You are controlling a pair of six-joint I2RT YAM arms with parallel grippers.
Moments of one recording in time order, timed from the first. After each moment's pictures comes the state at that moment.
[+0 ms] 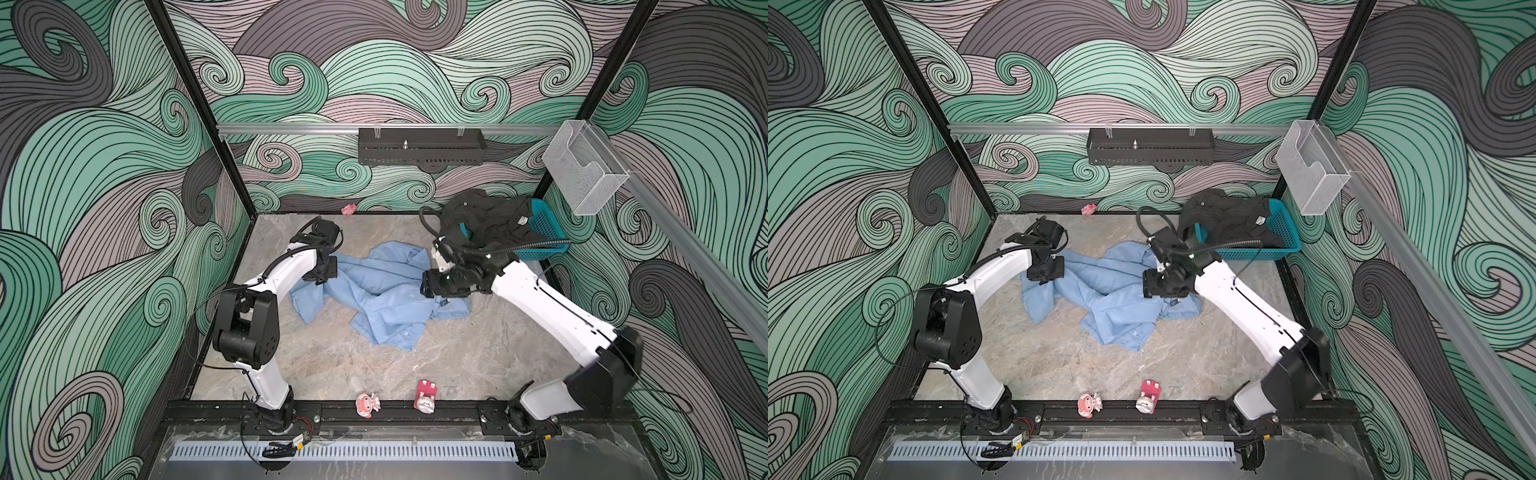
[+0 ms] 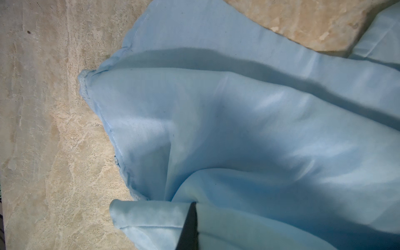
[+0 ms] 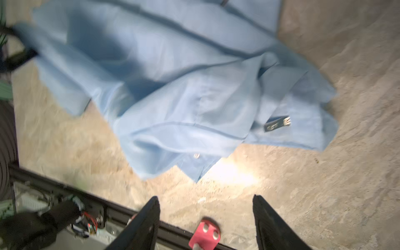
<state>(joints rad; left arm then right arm) -0.26 1.74 1.36 -0.90 -0.23 -0.34 0.70 1.45 1.37 -1.09 -0.08 0.53</state>
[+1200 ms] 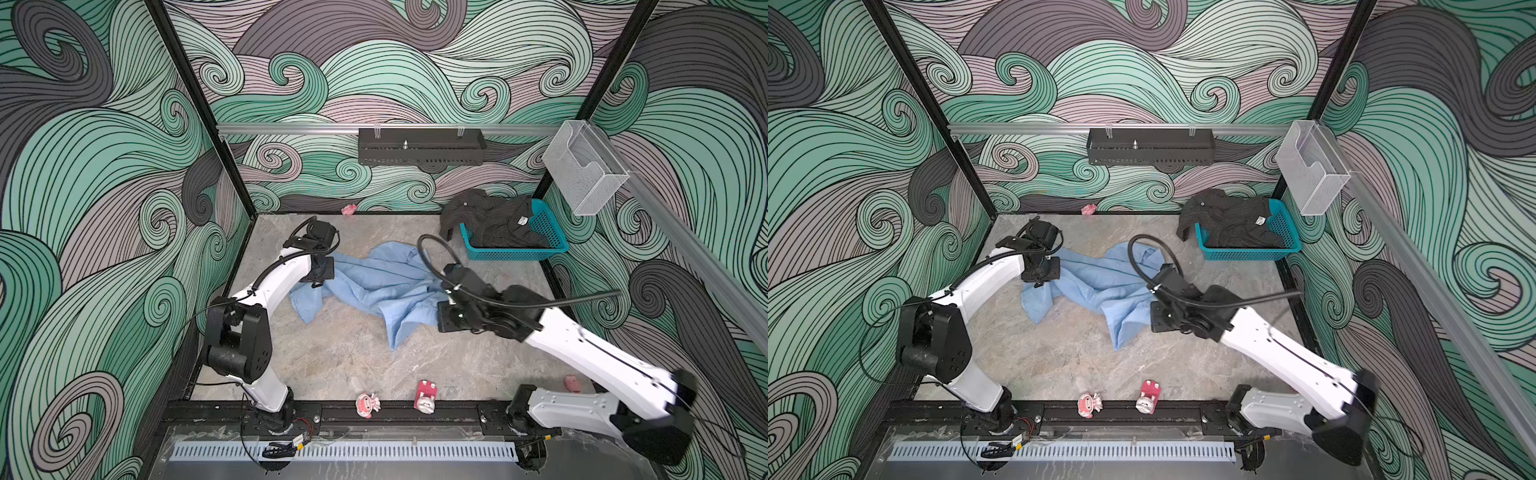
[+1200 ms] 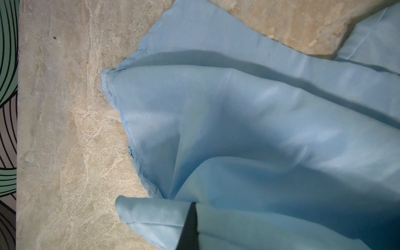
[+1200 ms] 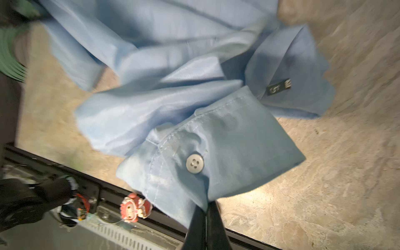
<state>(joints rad) -0.26 1.64 1.31 -0.90 -0.25 -0.34 0.89 1.11 1.23 -1.11 0.14 0.68</state>
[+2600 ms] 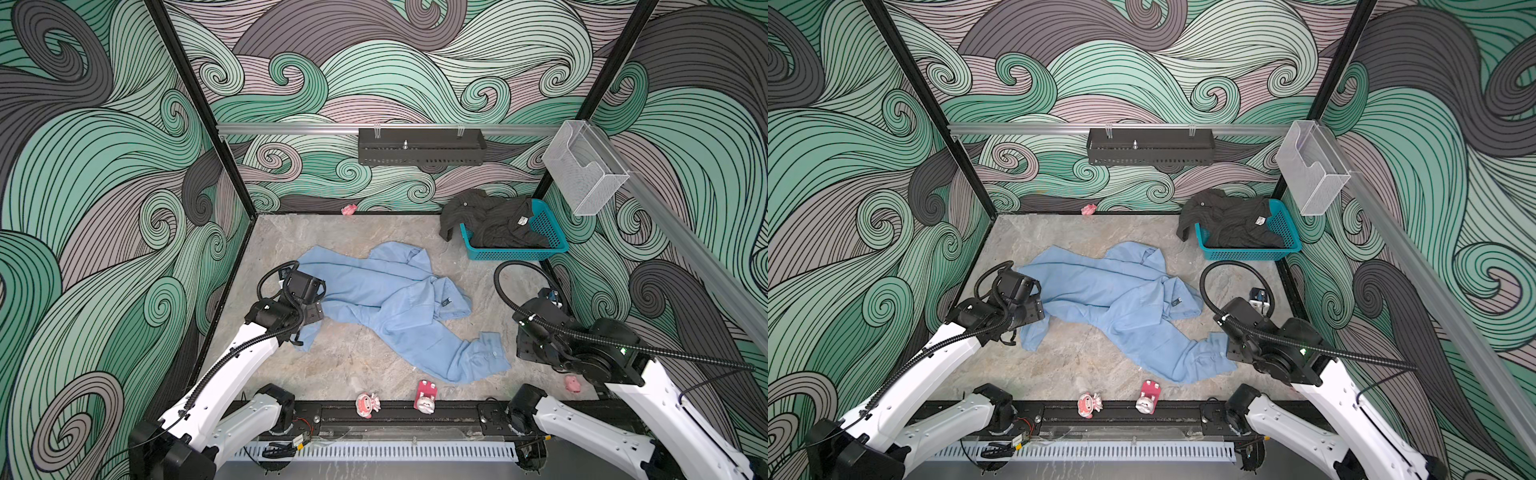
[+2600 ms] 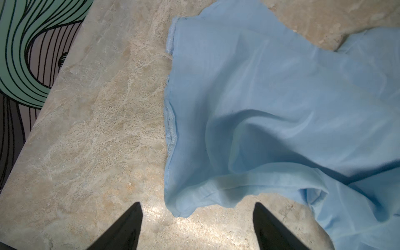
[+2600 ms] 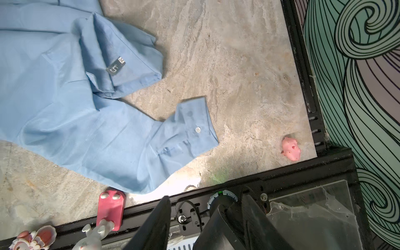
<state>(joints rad) -0.37 0.99 0.84 -0.95 -0.38 -0.67 0.75 0.82 1.20 -1.67 0.40 0.87</state>
